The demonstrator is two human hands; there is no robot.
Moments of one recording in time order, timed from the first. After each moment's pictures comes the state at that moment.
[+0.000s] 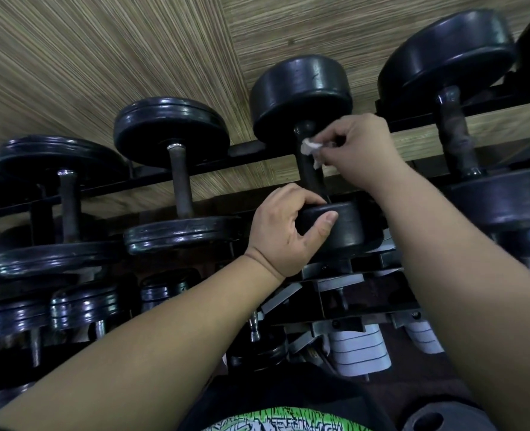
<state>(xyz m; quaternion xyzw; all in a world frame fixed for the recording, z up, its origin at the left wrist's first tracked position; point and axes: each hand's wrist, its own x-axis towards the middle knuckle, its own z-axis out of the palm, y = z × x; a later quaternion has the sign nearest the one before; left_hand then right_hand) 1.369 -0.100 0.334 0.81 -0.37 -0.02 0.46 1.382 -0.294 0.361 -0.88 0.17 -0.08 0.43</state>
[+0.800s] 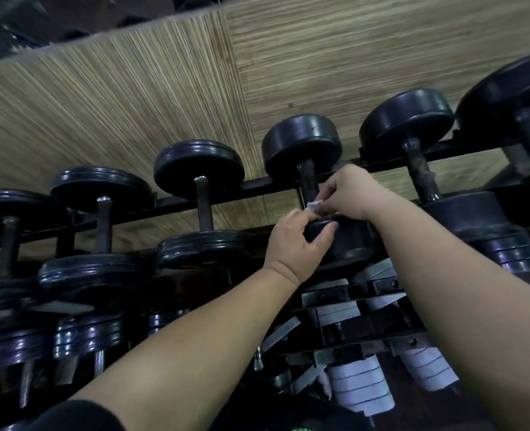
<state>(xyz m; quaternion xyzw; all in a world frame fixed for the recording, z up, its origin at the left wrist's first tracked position) 1.353 -0.099 0.345 0.84 -0.29 -0.07 0.46 1.352 -0.267 0.408 -0.90 0.21 0.07 0.37</state>
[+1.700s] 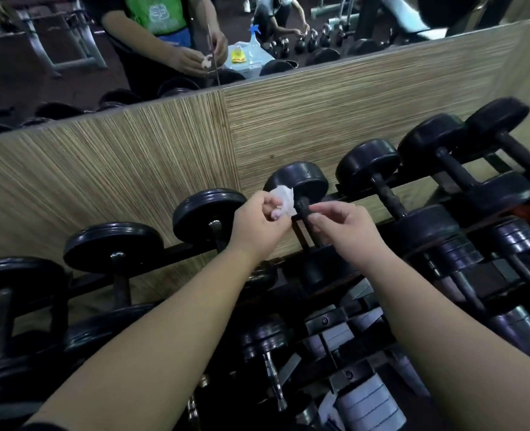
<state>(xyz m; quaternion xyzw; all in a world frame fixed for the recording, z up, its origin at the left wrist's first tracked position) 1.450 -0.029 0.440 0.78 -0.29 -0.15 0.53 1.313 -0.160 0.452 -0.72 0.31 -0.20 0.59</state>
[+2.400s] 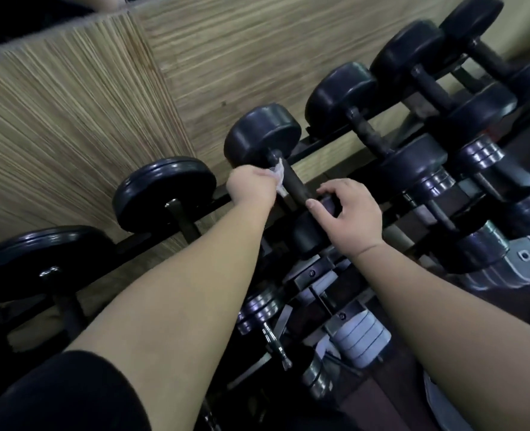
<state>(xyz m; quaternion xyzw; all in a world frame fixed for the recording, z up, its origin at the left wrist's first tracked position) 1.484 -0.131 0.357 0.84 -0.05 -0.28 0.46 1.296 -0.166 0.361 -0.85 0.41 -0.24 0.24</state>
